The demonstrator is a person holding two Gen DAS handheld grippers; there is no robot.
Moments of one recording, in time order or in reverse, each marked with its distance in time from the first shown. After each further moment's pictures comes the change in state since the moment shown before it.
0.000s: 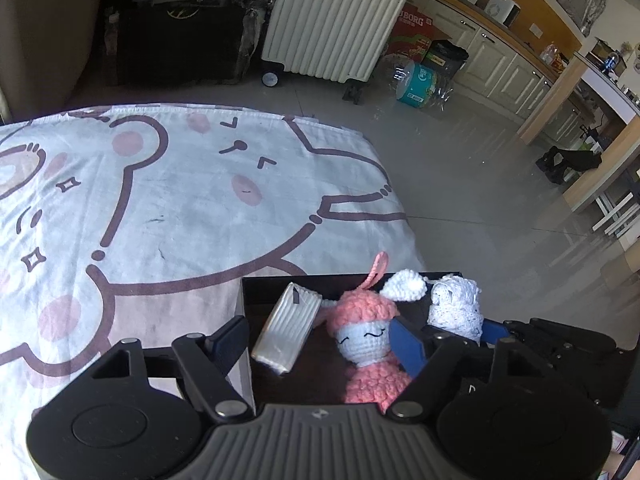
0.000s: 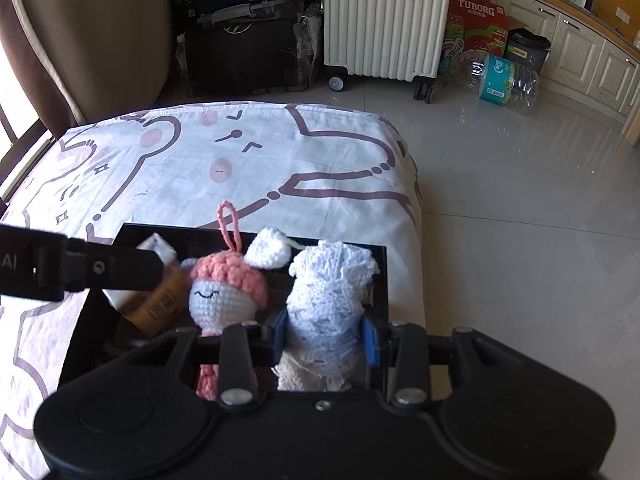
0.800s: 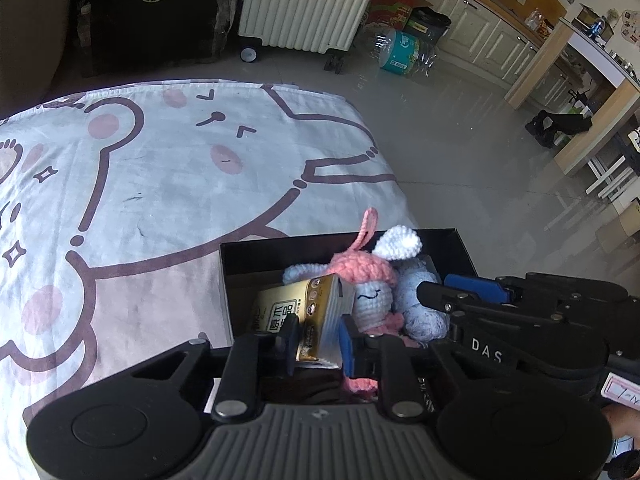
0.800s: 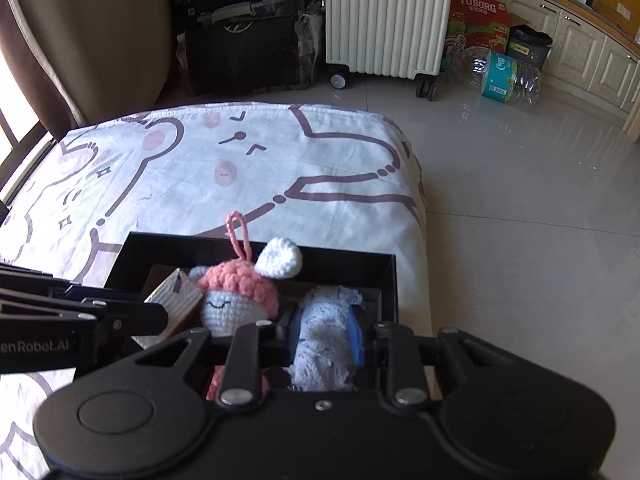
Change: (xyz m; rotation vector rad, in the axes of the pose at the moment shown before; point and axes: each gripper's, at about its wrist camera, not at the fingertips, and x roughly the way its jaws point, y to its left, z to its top) left arm 0.017 -0.007 -0.013 0.066 0.080 -0.025; right arm 0.003 0.007 0.009 0.001 0.021 0.003
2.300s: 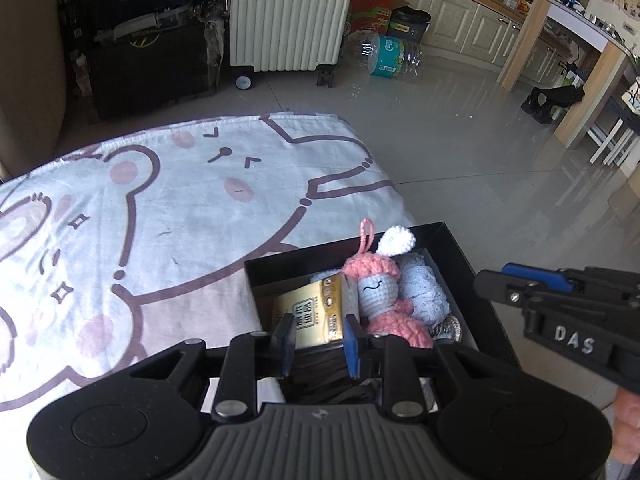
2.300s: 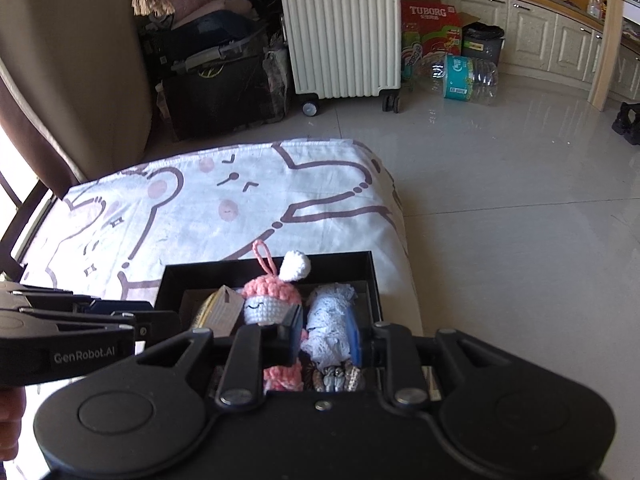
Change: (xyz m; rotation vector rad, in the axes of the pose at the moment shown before) left arm -0.048 -0.012 -0.002 0.144 -0.035 0.087; right arm -0.072 0.000 -0.010 0.164 -0.085 -0.016
